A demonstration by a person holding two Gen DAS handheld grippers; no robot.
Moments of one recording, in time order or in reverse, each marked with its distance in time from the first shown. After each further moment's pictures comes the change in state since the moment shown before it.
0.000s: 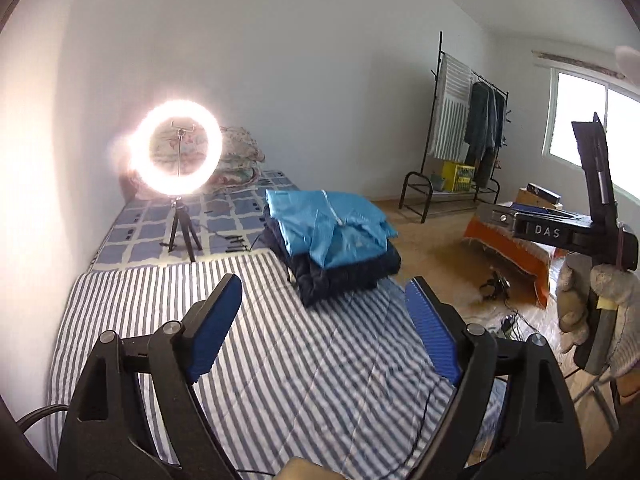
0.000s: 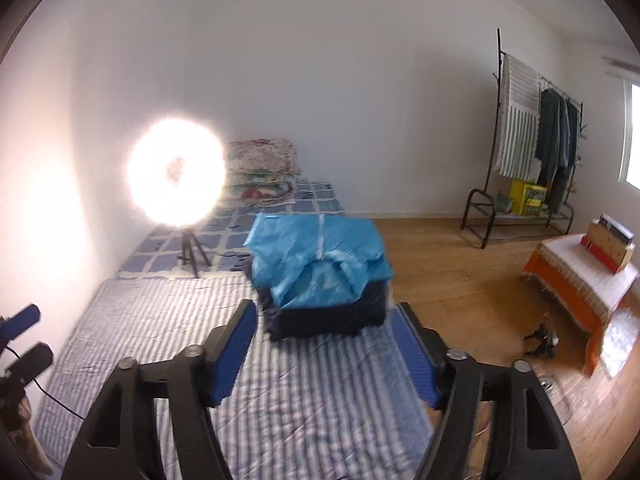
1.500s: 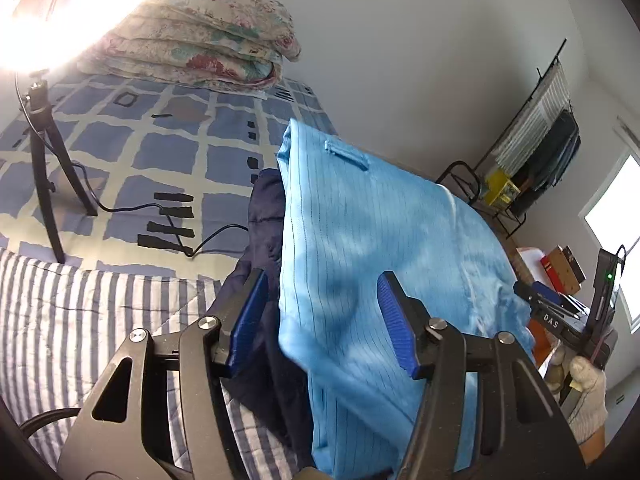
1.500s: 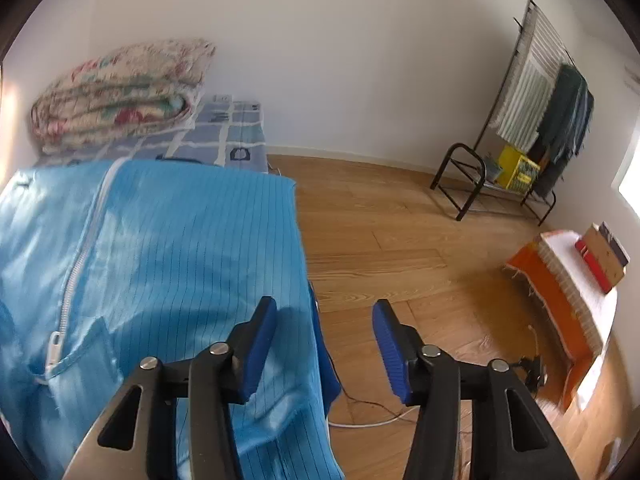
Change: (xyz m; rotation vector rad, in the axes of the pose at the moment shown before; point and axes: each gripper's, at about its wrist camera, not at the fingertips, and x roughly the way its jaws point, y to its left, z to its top) left arm 0.557 0.138 0.062 -0.381 0.281 -0.046; right arm 0.493 -0.133 0.087 -0.065 0.268 -0.249
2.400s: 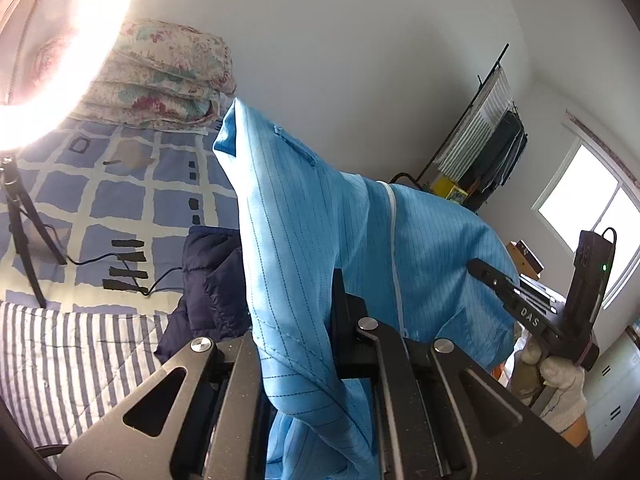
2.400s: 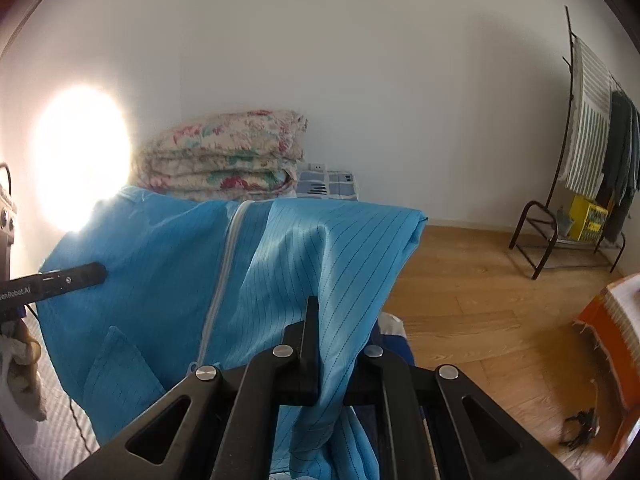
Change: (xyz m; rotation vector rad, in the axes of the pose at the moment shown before) left arm -0.043 -0.042 0.026 0.088 -0.073 -0.178; right arm -0.090 0.035 0.030 -0.074 -0.219 0.309
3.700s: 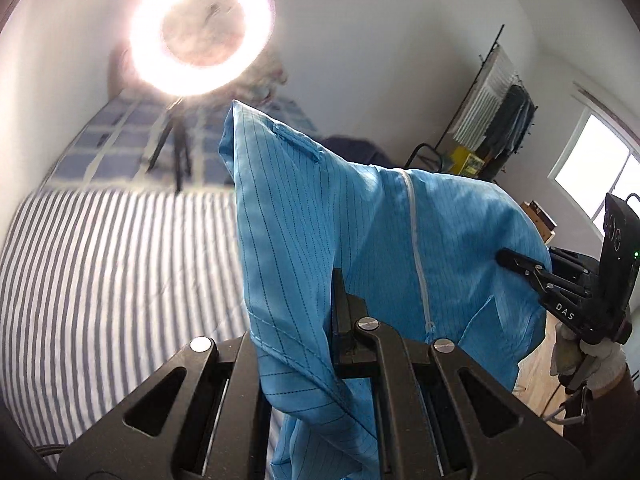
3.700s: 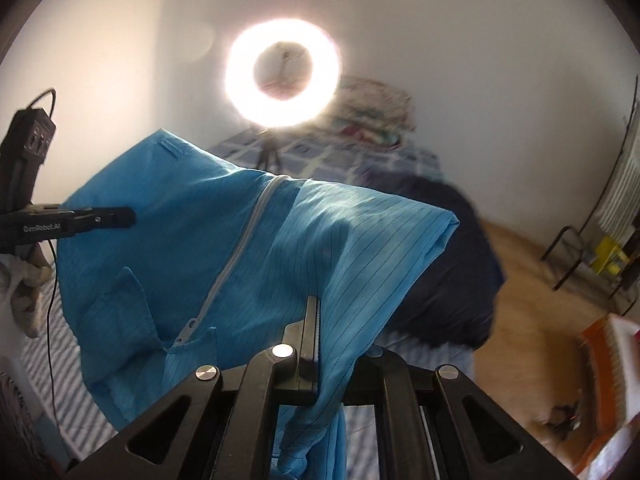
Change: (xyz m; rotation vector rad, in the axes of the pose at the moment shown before) left arm -0.295 0.004 -0.161 0.059 0.023 0.129; right arm -0.237 0.183 -0.132 -0.280 0.082 0.113
